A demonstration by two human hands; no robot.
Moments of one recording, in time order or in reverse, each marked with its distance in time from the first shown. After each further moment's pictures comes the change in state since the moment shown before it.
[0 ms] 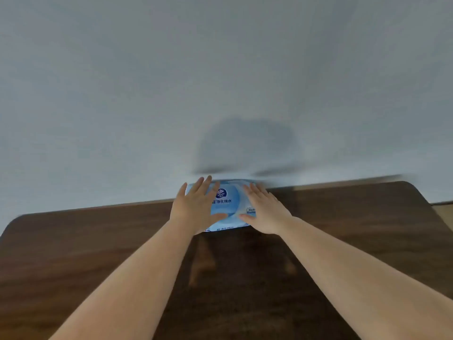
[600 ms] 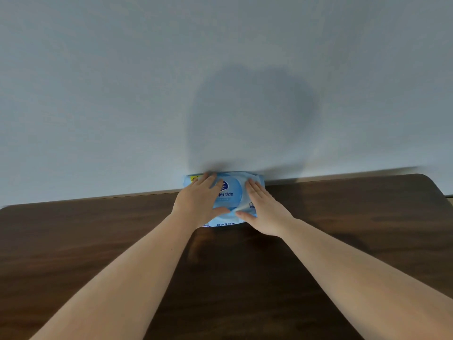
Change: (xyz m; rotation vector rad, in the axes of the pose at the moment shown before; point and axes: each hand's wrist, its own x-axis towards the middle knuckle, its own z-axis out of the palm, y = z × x) left_hand 0.028 -0.002 0.026 -0.057 0.067 0.090; right_hand 0.016 0.009 0.029 0.095 0.007 -0.009
